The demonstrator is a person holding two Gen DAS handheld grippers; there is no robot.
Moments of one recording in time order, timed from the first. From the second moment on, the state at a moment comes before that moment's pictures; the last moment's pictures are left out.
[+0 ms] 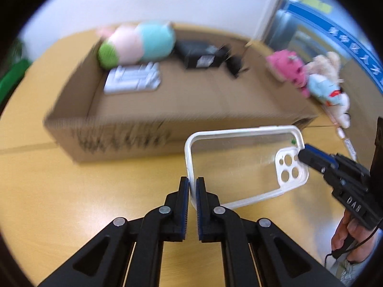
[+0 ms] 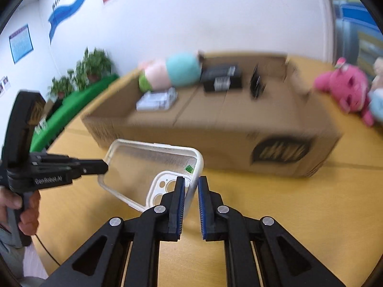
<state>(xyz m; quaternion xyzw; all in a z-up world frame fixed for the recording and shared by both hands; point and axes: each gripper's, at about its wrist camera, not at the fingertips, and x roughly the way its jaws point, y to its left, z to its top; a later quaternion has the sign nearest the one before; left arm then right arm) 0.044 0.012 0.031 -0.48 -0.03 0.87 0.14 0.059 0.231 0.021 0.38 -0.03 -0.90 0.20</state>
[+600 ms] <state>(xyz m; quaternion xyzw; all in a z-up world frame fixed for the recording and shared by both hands) -0.002 -0.020 0.174 -0.34 -0.01 0.93 0.11 0.006 0.213 0.165 0.25 -0.03 -0.94 0.23</state>
